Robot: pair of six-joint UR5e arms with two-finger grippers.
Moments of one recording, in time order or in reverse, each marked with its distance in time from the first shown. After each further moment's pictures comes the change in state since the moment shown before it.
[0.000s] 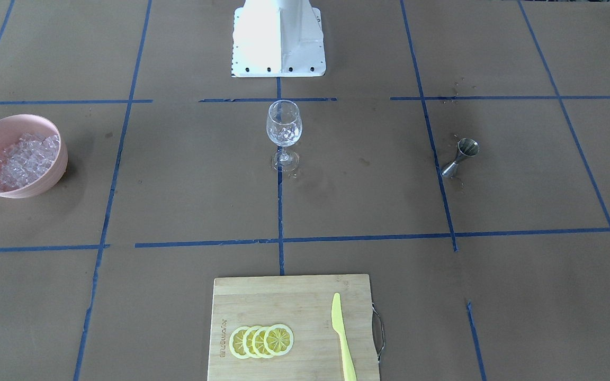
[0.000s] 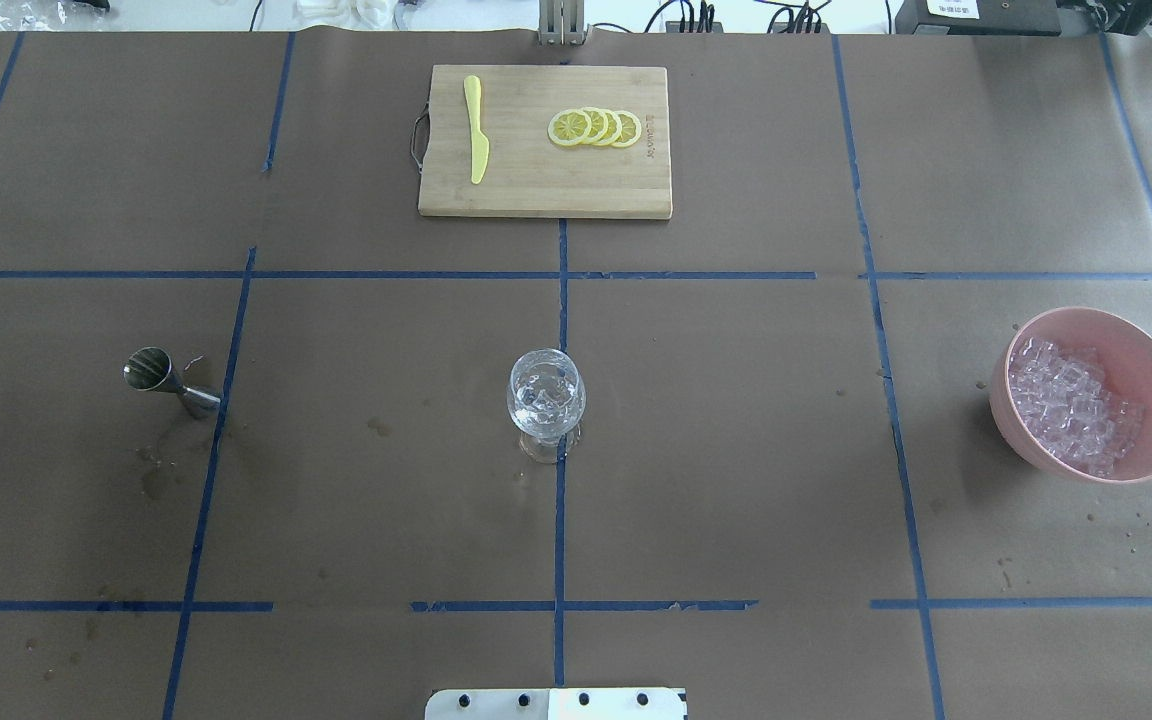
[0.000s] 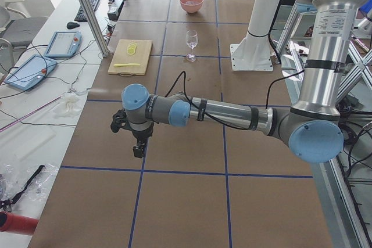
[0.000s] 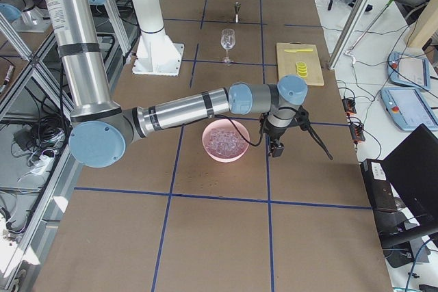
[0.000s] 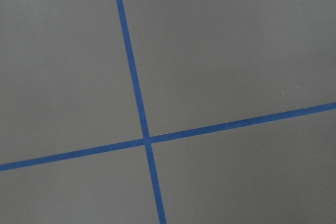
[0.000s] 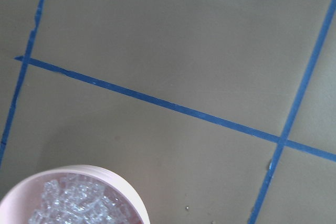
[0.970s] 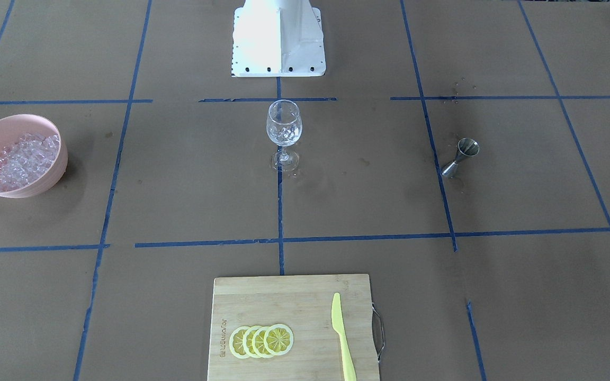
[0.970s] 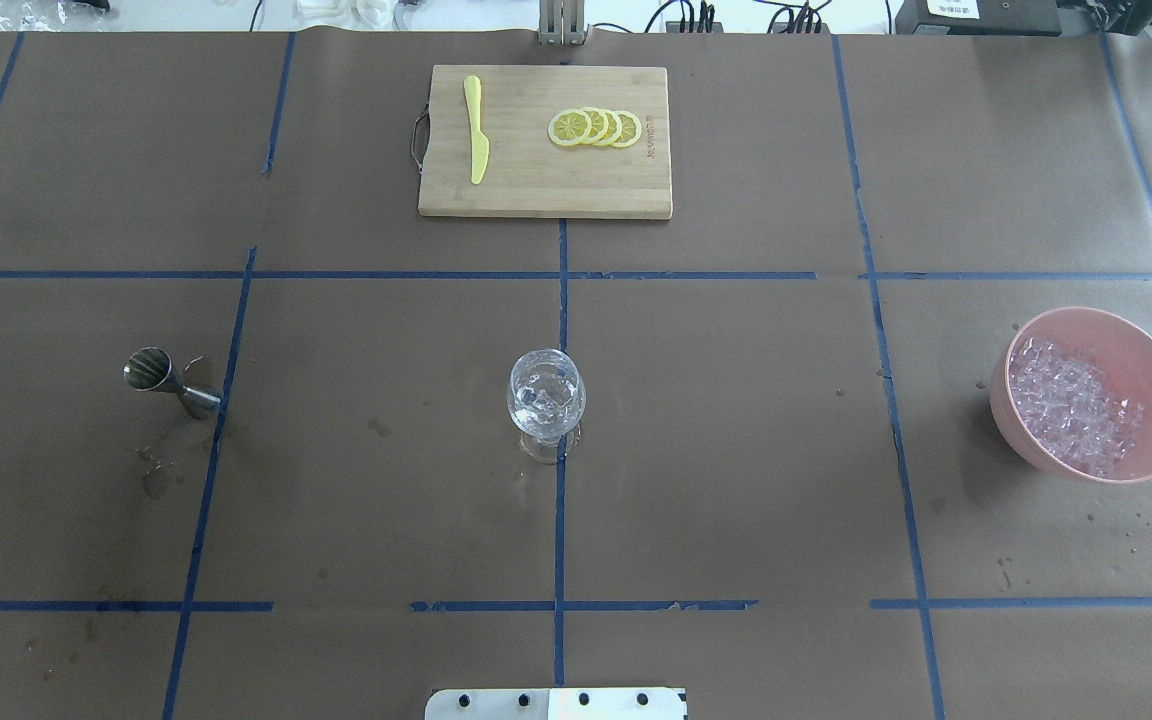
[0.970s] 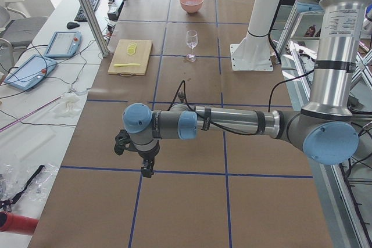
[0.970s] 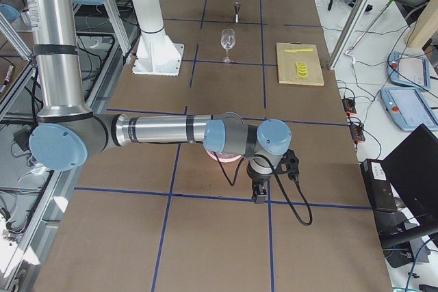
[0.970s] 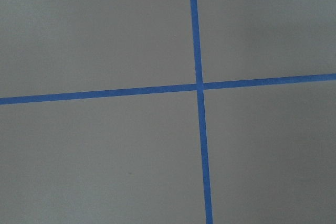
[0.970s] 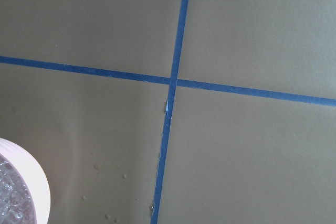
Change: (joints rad) left arm -0.048 0.038 0.020 0.045 -0.009 0.047; right arm 0.163 -0.128 -0.055 0.073 -0.050 -0.015
